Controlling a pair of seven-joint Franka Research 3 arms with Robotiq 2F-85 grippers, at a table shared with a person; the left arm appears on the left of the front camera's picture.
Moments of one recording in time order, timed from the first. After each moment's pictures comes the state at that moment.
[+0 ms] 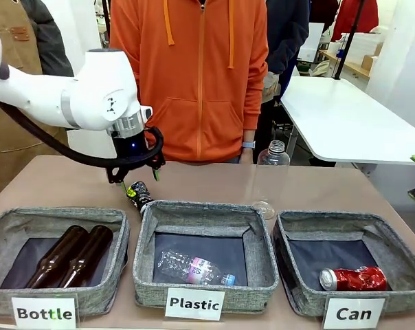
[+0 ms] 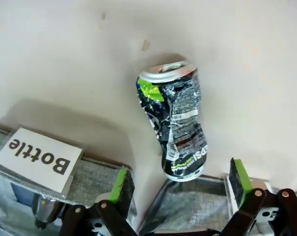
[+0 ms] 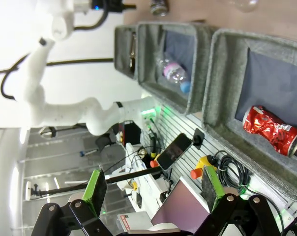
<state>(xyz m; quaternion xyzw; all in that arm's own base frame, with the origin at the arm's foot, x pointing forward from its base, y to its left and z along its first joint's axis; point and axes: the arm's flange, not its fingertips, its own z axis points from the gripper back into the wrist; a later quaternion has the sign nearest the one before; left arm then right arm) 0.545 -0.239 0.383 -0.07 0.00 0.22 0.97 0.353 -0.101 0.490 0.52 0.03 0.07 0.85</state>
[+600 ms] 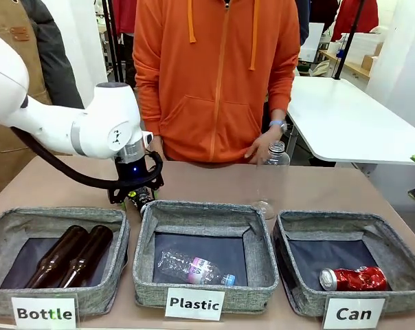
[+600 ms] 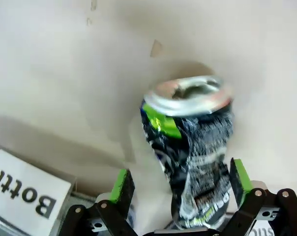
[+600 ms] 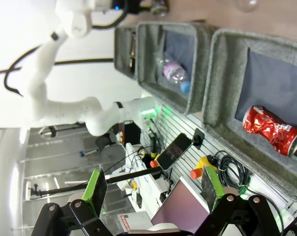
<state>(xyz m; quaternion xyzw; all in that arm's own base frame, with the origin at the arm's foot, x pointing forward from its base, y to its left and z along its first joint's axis) 0.550 -0.235 0.316 -0.05 0.00 0.23 0.97 0.353 -0.101 0.490 0.52 0.03 0.07 0.85</state>
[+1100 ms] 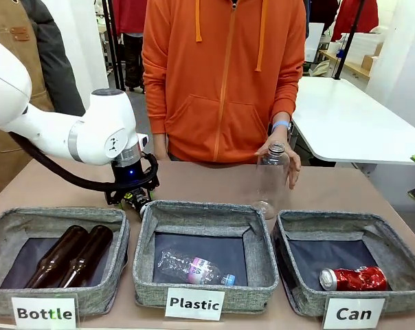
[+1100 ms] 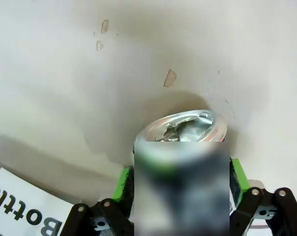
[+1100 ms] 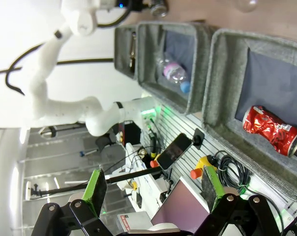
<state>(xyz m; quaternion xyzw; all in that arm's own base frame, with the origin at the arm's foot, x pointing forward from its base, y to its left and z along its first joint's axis) 0.558 -0.224 0.304 -0.05 -0.03 0.24 0.97 0.353 -0.101 0.490 0.52 0.03 0.07 0.85</state>
